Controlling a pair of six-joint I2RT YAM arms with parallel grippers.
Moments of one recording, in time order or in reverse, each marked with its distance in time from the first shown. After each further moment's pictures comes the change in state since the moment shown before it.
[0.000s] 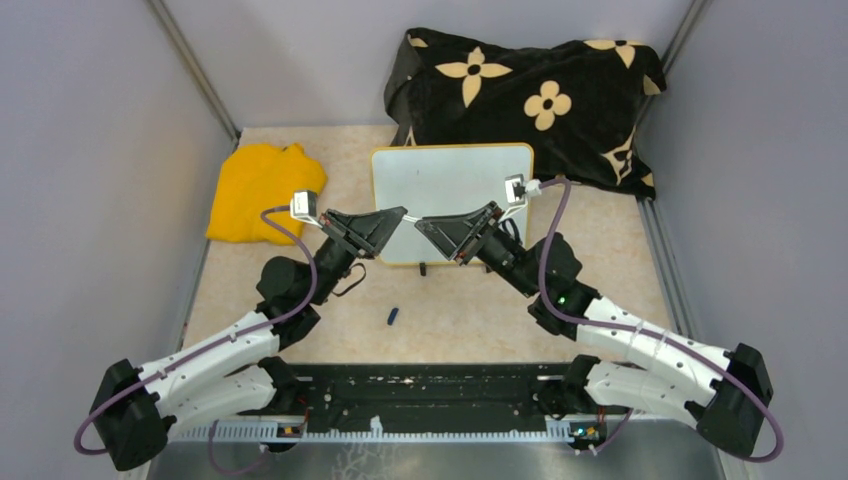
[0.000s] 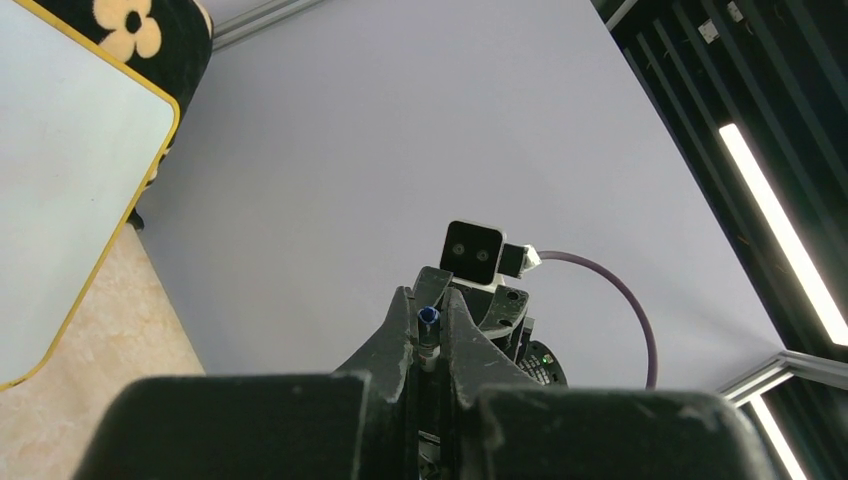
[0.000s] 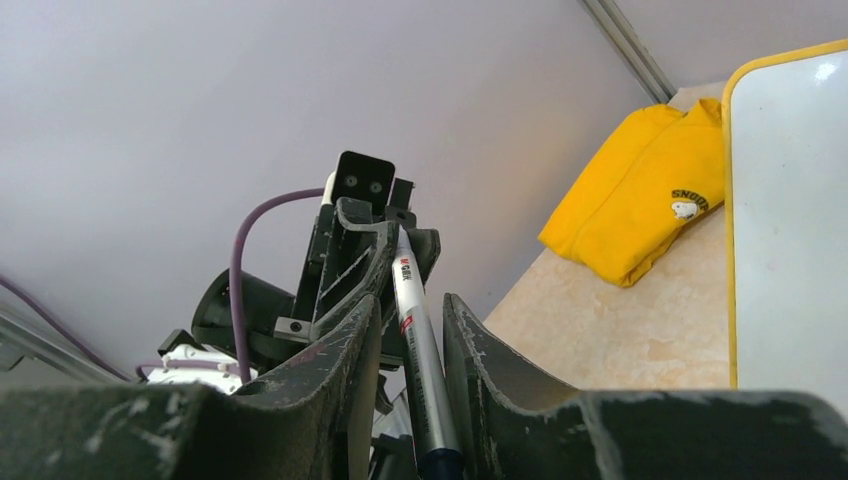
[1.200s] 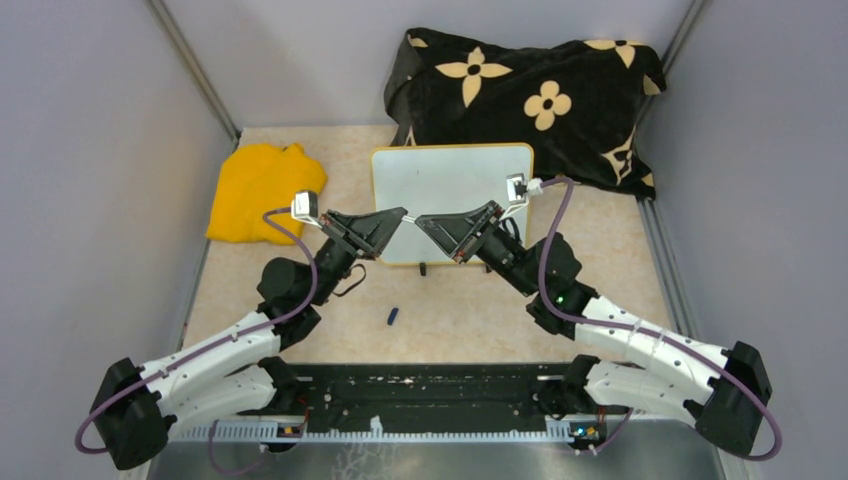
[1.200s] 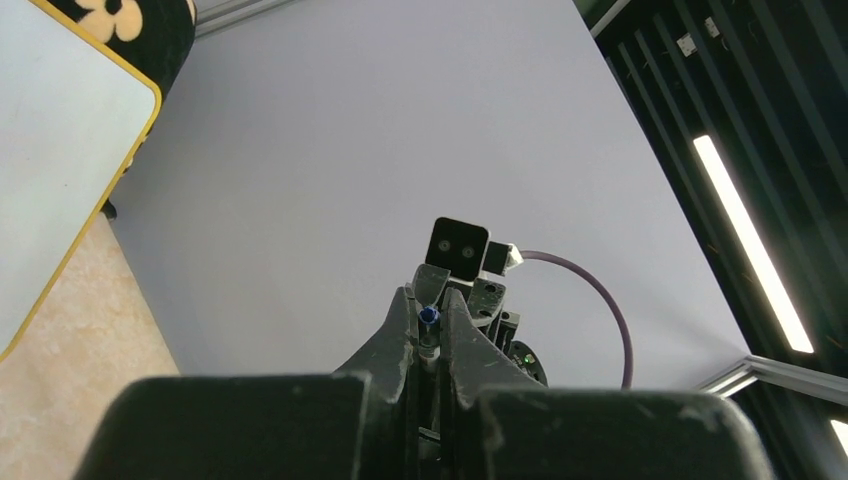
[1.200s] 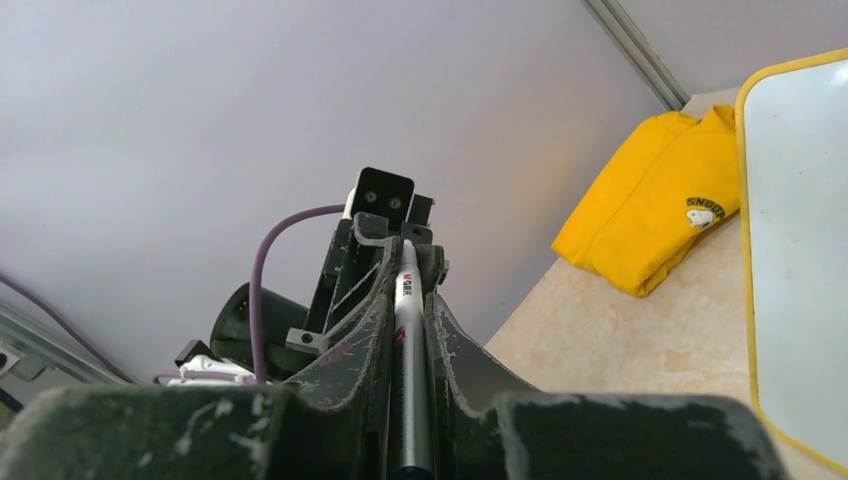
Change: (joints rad) left arm 0.000 0.006 -0.011 0.021 0.003 -0.050; right arm 0.000 0.012 0.000 0.040 0.005 0.028
